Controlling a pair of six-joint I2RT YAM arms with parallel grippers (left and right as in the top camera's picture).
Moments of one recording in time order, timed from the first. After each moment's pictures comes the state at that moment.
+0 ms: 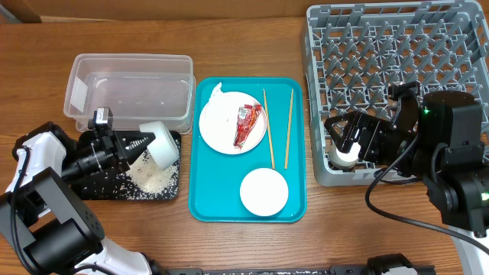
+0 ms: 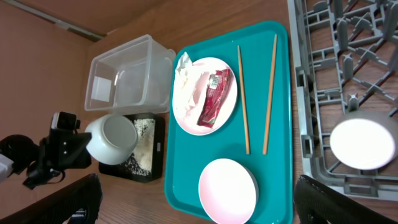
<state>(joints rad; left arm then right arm) 0.58 1.82 1.15 -1.55 1.38 0.65 0.14 1.05 1.35 -1.08 -0.43 0.49</state>
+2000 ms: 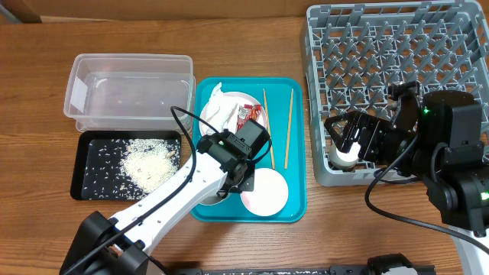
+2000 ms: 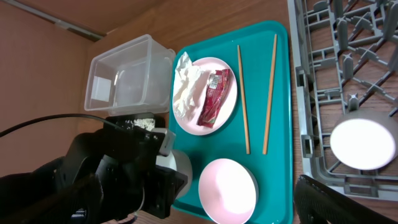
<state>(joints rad) -0.69 1.58 1.10 -1.01 -0.05 -0.66 0.14 1.05 1.35 -1.08 -0.43 0.49</state>
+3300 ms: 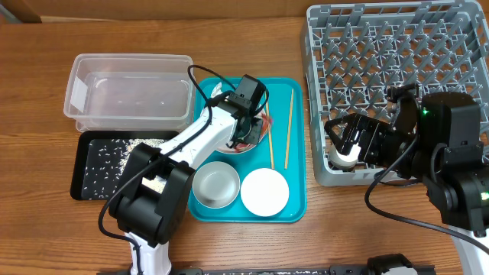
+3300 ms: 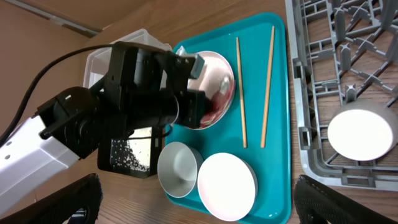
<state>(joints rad) -0.52 1.98 1.36 -0.69 -0.01 -0.28 0.14 1.05 1.35 -1.11 -0.43 0.49</state>
